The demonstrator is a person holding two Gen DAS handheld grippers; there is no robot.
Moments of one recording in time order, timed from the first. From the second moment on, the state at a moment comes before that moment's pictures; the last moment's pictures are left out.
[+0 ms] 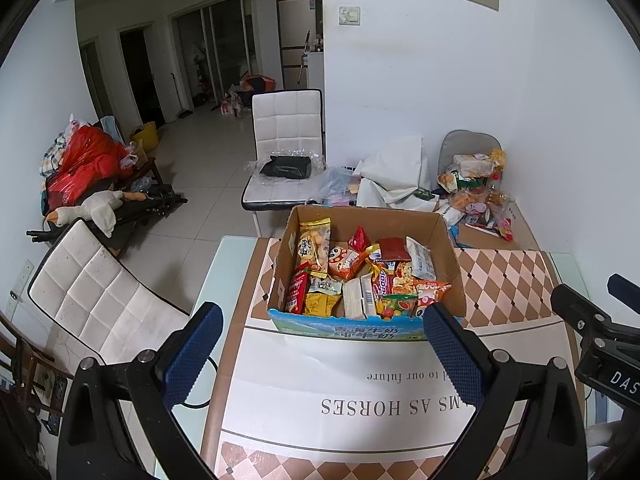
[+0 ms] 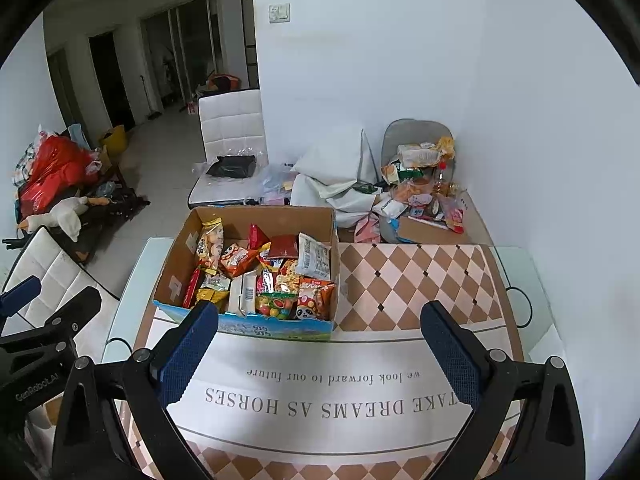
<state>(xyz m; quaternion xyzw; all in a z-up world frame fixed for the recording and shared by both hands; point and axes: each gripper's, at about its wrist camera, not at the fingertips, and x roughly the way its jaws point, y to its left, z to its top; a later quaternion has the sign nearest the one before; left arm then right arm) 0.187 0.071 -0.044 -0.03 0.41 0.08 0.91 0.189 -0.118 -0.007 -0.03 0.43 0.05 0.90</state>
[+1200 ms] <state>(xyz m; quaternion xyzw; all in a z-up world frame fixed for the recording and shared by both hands) 0.184 0.071 -0.041 -0.03 0.41 0.08 0.91 0.183 -0.116 0.001 -0.03 0.42 0.05 0.91</state>
